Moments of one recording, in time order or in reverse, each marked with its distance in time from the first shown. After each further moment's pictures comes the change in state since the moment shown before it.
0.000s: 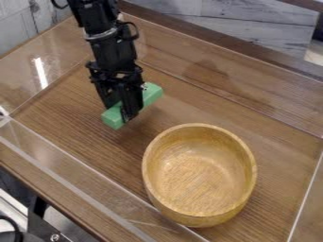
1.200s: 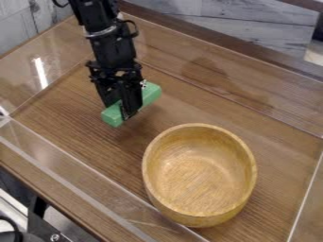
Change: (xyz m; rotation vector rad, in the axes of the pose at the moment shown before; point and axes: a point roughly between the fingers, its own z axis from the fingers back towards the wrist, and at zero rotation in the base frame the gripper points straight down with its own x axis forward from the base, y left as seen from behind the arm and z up) arm 0.003 0.003 0.000 -0.022 0.023 0.013
